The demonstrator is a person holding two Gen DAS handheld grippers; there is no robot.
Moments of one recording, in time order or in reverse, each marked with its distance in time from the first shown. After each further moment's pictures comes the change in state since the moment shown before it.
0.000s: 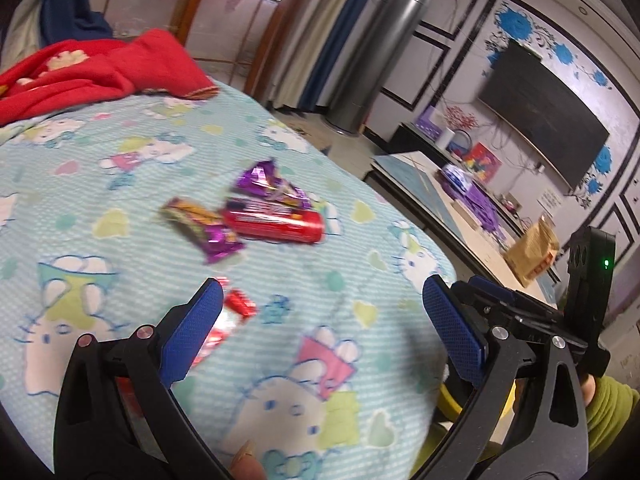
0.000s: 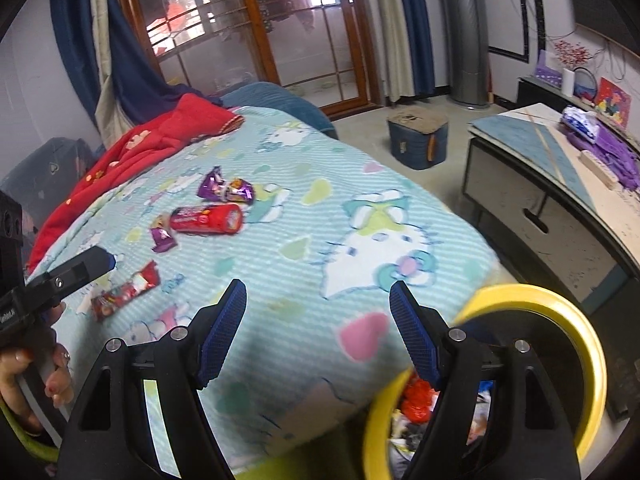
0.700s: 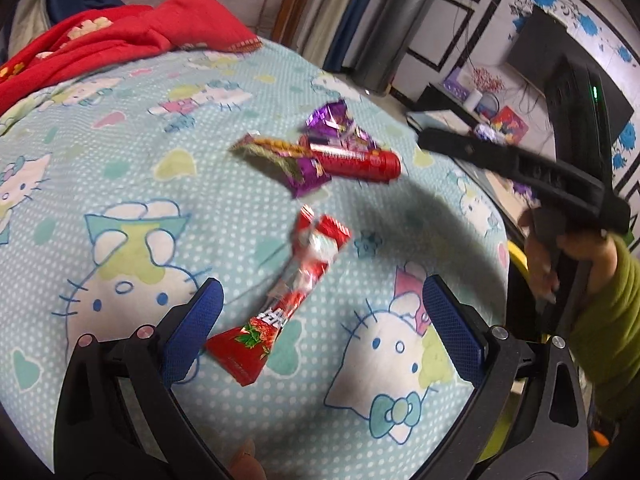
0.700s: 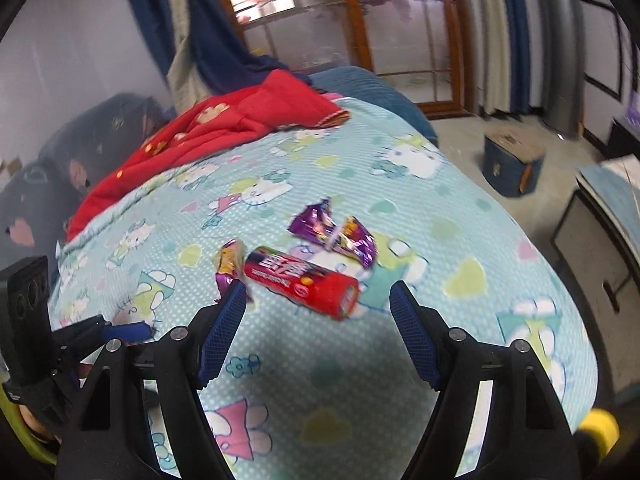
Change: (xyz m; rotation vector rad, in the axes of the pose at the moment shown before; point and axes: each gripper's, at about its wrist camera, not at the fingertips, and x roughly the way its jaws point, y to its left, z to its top) left arm 0.002 0.043 -0.024 0.033 0.172 0.084; right arm 0.077 0.076 0.068 -0.254 0.064 0.229
